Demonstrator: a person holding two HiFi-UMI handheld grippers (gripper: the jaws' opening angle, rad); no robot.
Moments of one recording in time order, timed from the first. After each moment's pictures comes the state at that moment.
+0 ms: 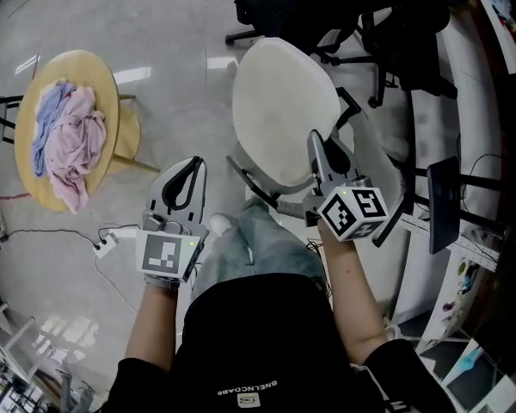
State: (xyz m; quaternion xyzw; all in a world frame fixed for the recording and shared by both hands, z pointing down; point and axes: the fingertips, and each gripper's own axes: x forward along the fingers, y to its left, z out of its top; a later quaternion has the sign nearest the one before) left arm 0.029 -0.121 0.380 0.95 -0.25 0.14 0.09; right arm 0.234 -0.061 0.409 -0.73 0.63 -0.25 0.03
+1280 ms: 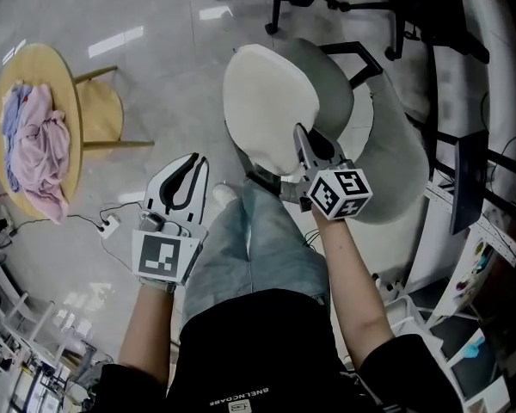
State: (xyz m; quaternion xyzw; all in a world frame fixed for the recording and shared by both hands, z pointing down) left arm 0.073 -0.107 0.505 0.94 -0.19 0.25 0.13; right arm 0.246 -0.039 0.622 -0.70 0.61 -0.37 0.00
